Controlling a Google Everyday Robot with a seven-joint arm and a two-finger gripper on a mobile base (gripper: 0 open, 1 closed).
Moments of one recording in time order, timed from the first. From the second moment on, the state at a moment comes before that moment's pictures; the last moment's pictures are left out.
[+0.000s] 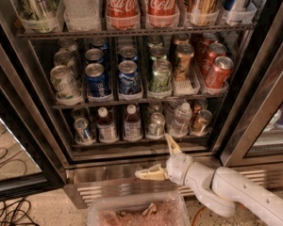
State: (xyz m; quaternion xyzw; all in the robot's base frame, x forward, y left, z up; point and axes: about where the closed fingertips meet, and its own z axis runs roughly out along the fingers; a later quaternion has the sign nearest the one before) arm 0.521 -0.047 0.608 -0.36 0.68 0.25 0.58
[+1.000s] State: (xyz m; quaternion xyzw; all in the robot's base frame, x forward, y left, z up) arm 0.538 -0.044 0.605 -0.34 0.66 0.22 0.63
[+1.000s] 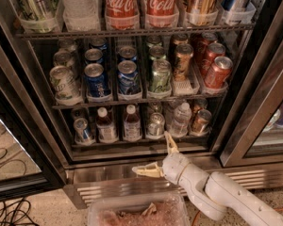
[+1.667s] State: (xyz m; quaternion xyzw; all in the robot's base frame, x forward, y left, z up) arm 0.559 -0.054 0.600 -0.33 0.66 0.19 0.65
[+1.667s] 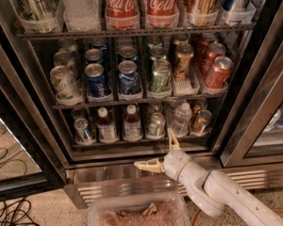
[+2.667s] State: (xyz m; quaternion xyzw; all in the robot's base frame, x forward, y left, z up) arm 0.614 -0.047 0.602 -0.33 0.64 0.18 0.67
